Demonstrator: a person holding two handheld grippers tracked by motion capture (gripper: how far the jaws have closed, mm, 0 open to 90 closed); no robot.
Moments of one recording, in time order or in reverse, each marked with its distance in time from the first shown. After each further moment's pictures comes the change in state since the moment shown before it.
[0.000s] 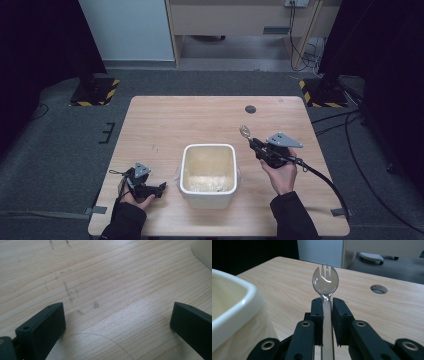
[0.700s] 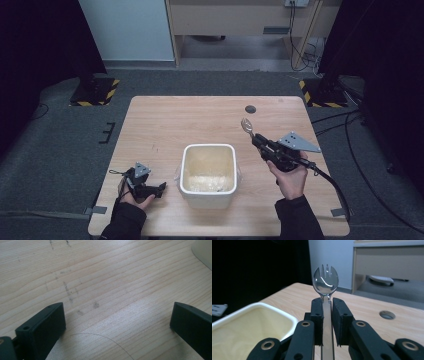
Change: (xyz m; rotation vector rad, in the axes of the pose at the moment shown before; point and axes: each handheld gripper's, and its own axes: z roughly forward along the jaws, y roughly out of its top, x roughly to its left) left arm 0.000 0.000 0.000 0.000 0.000 0.000; right arm 0.016 0.030 -0.047 -0.172 0.102 0.012
